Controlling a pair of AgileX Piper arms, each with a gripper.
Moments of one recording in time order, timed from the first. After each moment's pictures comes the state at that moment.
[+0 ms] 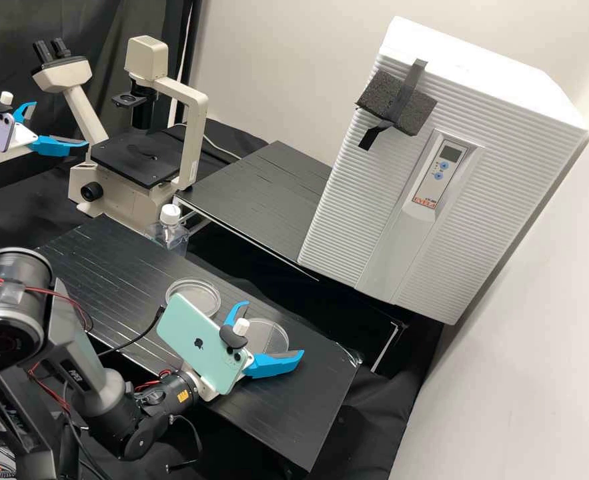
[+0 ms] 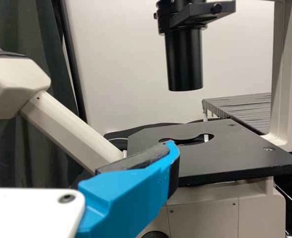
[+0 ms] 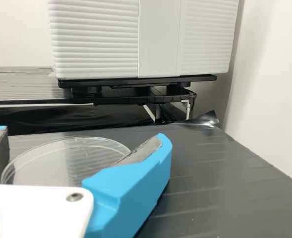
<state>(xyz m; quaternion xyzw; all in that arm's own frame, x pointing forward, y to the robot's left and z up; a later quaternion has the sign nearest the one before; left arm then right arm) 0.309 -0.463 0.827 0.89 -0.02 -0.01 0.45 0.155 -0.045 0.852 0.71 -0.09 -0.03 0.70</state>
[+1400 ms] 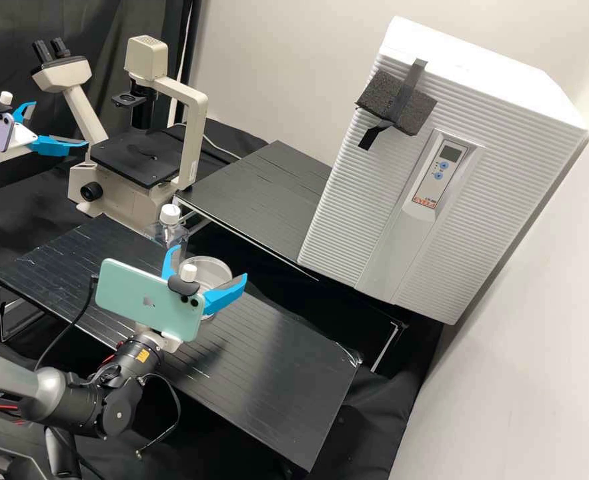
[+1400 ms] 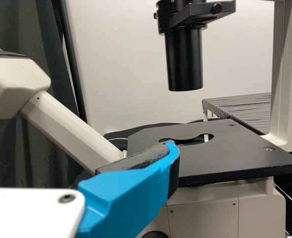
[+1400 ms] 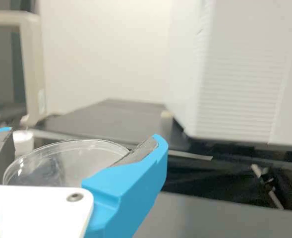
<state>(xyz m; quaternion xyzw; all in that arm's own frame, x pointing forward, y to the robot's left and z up) 0.309 -0.463 0.827 0.89 -0.02 -0.01 0.45 0.141 0.031 0.837 0.69 0.10 0.05 0.71</state>
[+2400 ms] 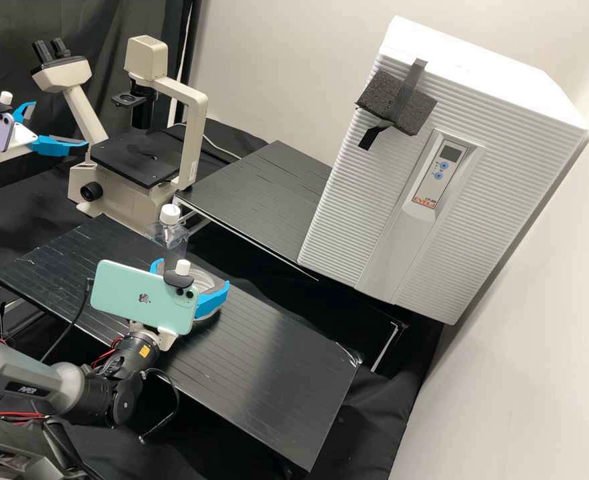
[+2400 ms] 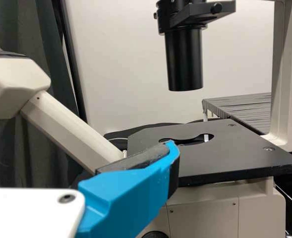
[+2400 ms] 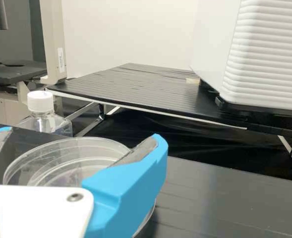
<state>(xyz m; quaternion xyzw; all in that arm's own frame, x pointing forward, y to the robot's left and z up) 0.309 -0.463 0.827 0.89 -0.02 -0.01 0.45 0.156 0.027 0.815 0.68 0.13 0.00 0.72</state>
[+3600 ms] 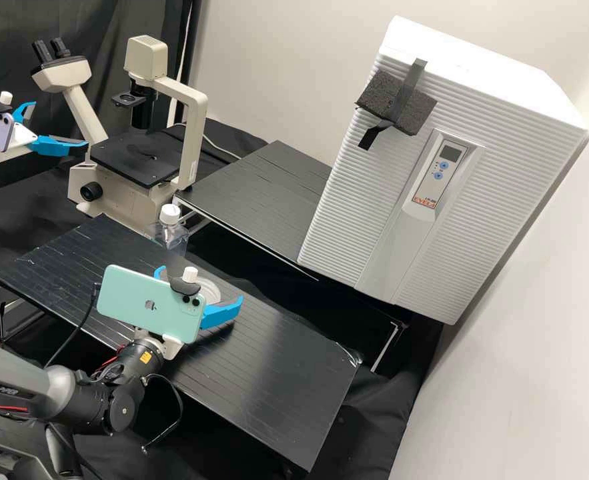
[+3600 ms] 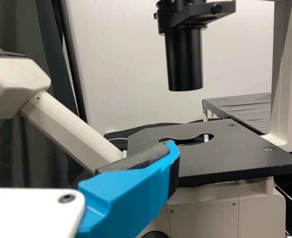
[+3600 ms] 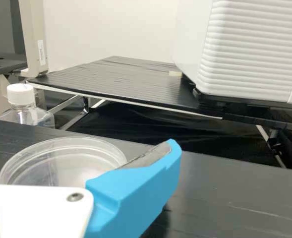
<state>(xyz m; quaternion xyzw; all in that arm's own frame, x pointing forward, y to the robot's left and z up) 0.309 -0.463 0.827 0.89 -0.02 -0.01 0.45 0.146 0.018 0.828 0.68 0.10 -0.01 0.73</state>
